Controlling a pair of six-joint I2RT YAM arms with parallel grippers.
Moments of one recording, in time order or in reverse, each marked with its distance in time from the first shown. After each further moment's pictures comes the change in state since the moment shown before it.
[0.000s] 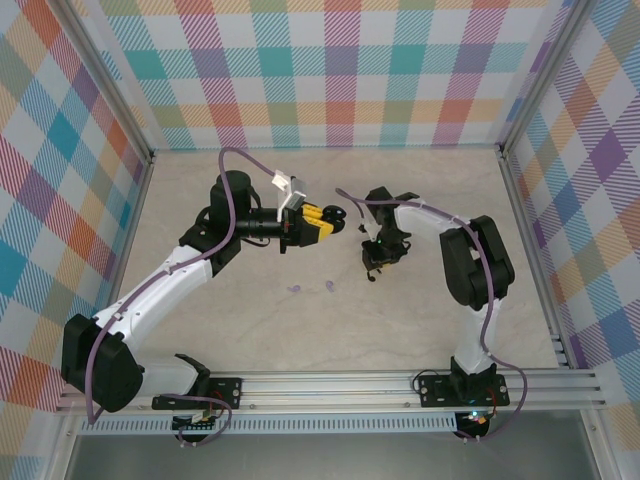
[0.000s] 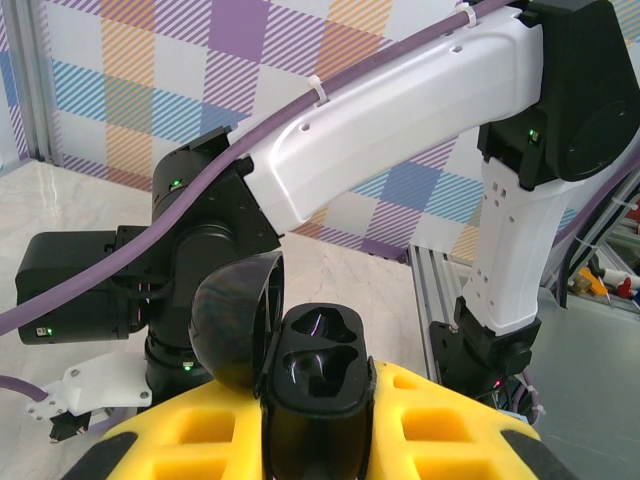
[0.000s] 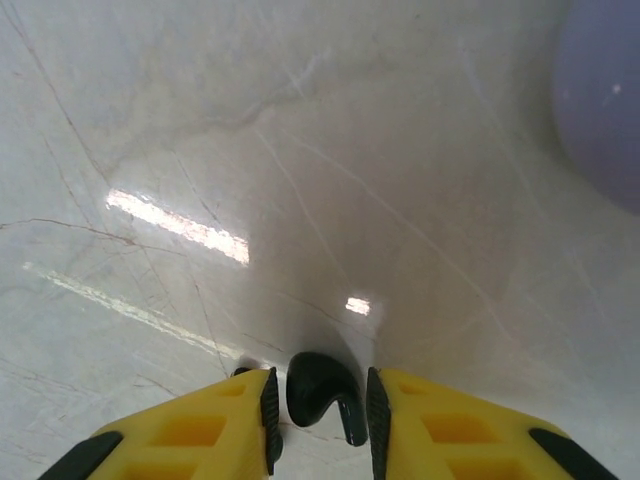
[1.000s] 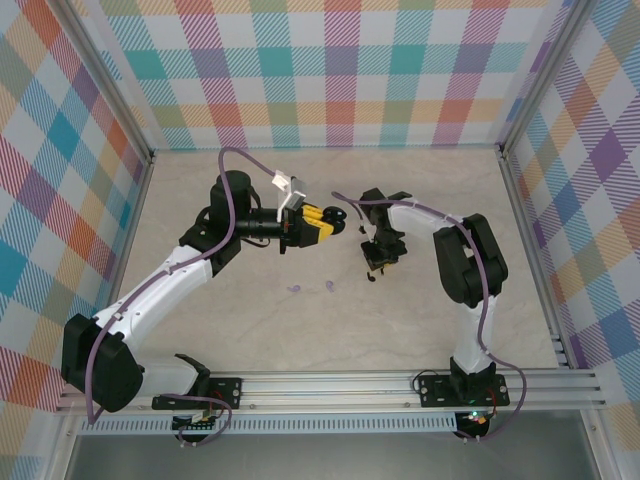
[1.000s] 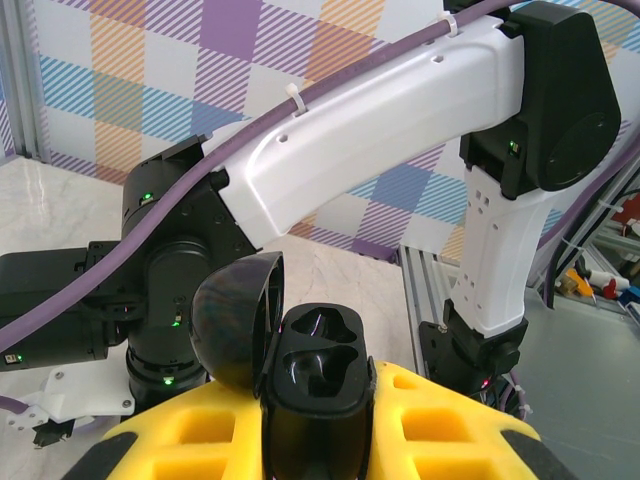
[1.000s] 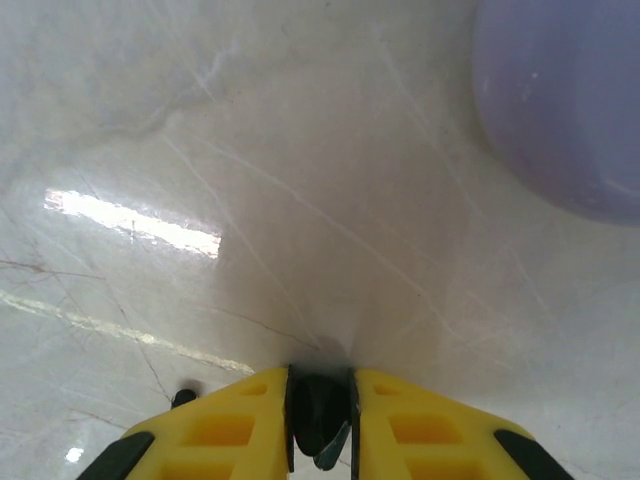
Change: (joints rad) left arm 0.000 0.000 0.000 0.001 0.018 -0.018; right arm 0.024 0.040 0.040 -0.045 0.120 0.061
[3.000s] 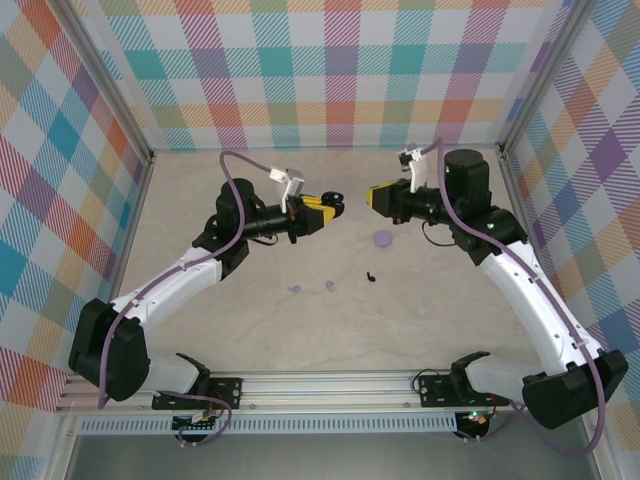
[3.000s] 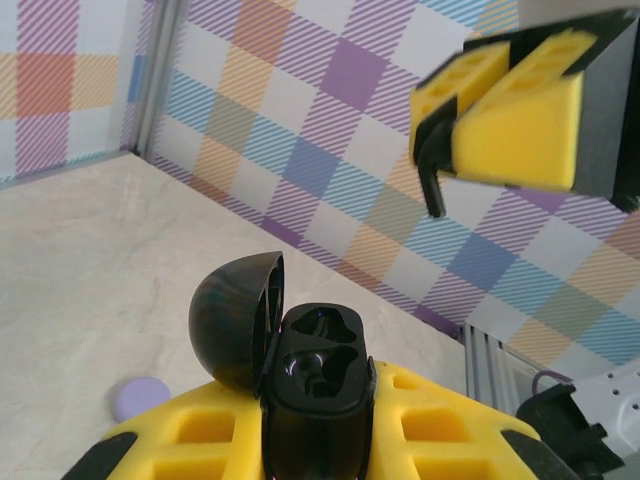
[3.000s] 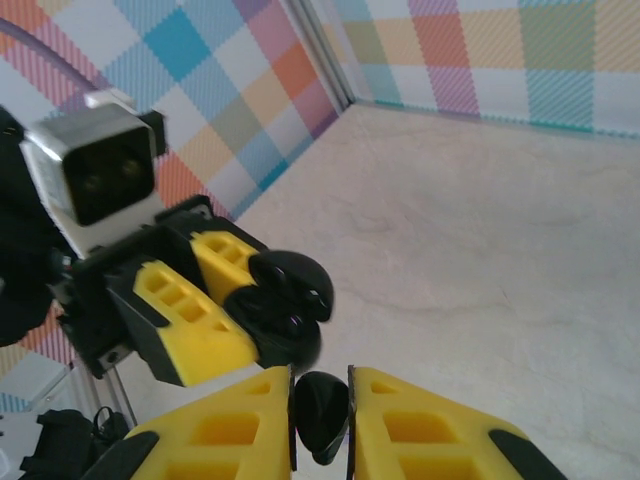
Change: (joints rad) left arm -0.002 0.062 -0.101 0.301 -0.210 -0.270; right arm -0.079 -0.829 -0.112 0.487 -0.569 0.120
